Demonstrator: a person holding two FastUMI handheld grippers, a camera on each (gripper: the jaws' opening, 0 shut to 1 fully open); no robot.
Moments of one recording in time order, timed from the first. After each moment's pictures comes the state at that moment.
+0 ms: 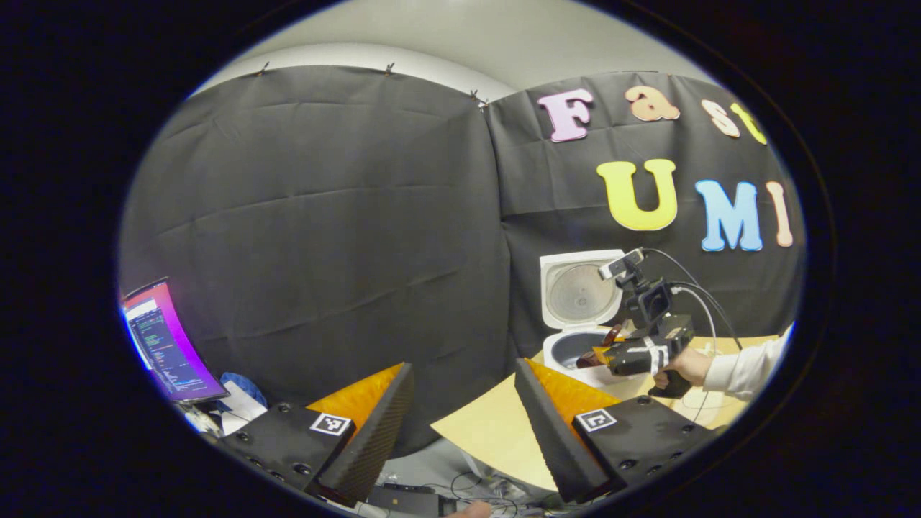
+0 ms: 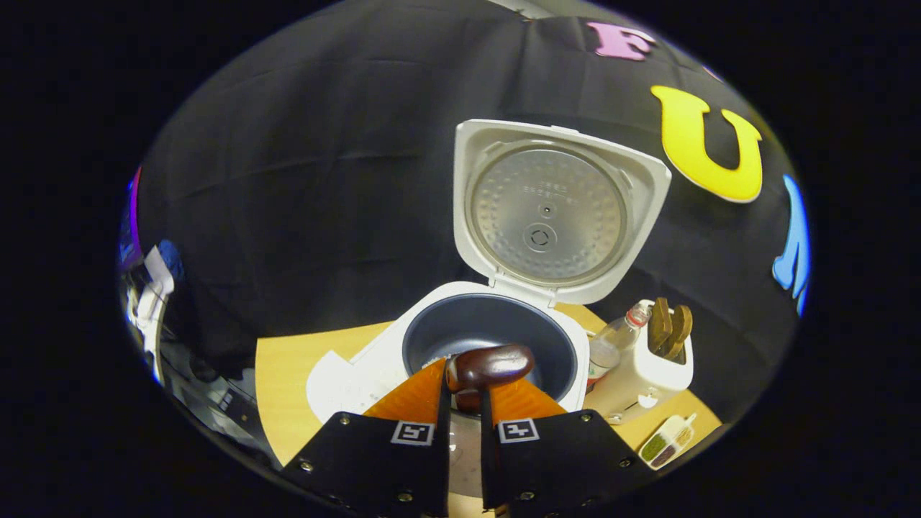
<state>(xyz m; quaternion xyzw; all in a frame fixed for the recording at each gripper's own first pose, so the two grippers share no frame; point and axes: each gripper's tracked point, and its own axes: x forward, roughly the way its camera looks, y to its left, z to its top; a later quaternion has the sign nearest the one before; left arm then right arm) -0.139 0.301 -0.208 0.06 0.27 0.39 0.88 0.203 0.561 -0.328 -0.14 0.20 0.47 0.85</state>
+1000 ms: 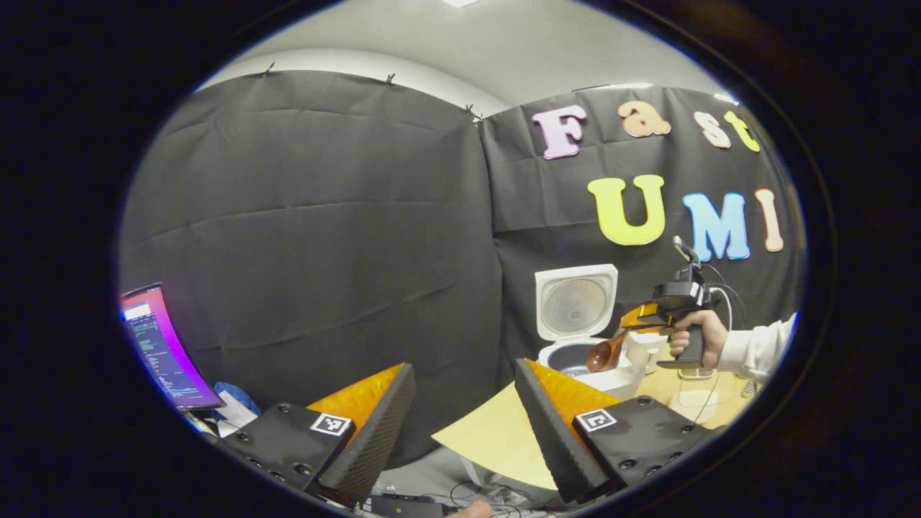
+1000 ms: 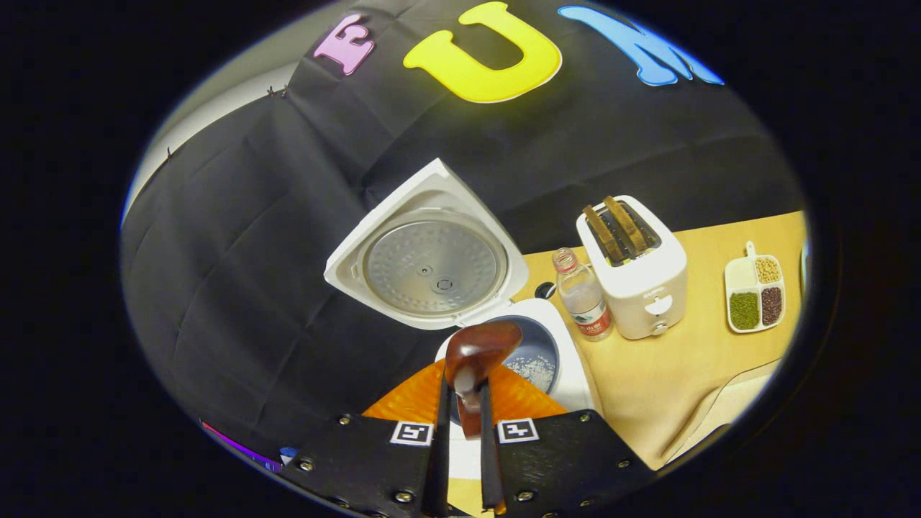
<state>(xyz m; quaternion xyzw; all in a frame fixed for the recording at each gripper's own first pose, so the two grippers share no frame) -0.154 0.306 -0.186 0.06 0.23 0.35 0.90 0.252 0.481 -0.257 0.31 0.36 0.34 0.81</state>
